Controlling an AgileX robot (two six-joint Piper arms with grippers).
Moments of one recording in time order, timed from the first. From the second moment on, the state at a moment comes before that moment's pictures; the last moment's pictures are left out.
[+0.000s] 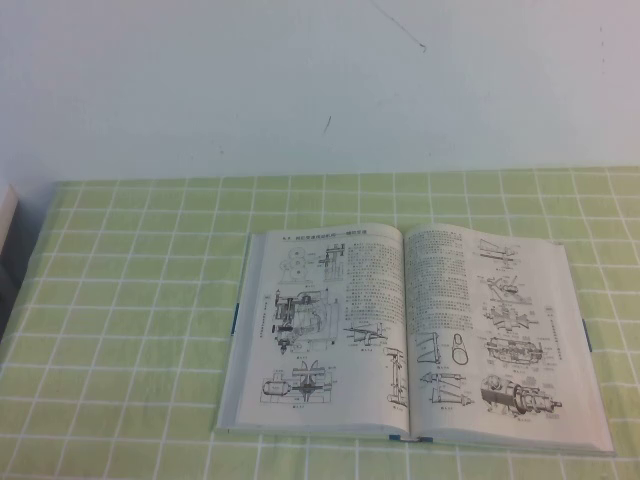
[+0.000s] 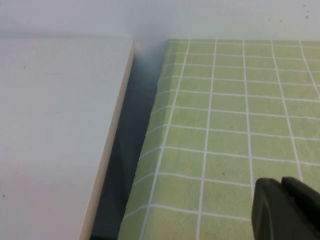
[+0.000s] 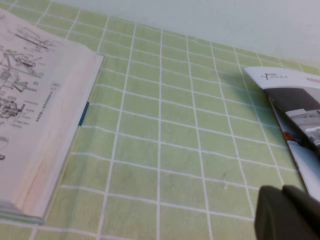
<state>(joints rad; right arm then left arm) -0.13 -0.01 0.02 -0.05 0.42 -0.24 0.09 -0.01 0.02 -0.10 0.35 0.05</state>
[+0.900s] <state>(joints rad) -0.13 -0.01 0.02 -0.12 0.42 -0.24 0.09 -0.01 0.02 -0.15 0.34 0.05</state>
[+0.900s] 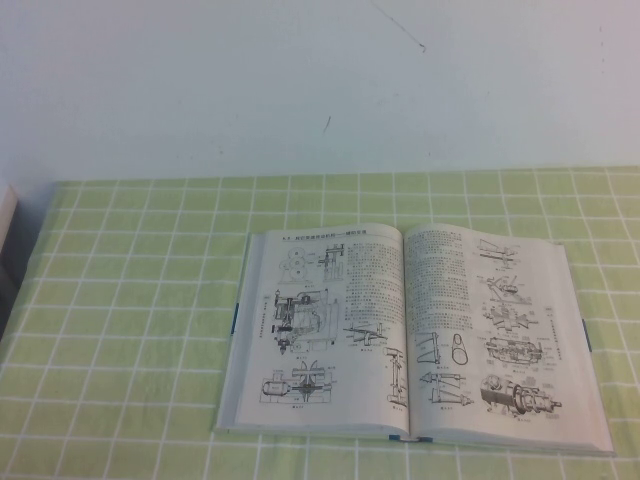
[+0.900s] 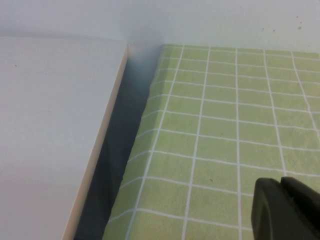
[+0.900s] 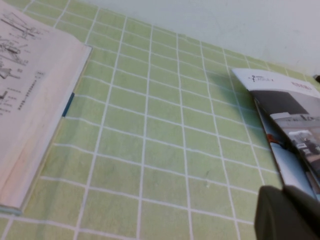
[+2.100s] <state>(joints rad) -0.13 -0.01 0.03 0.68 0.25 -0.18 0.08 -0.01 0.02 -0.91 0.11 -0.10</state>
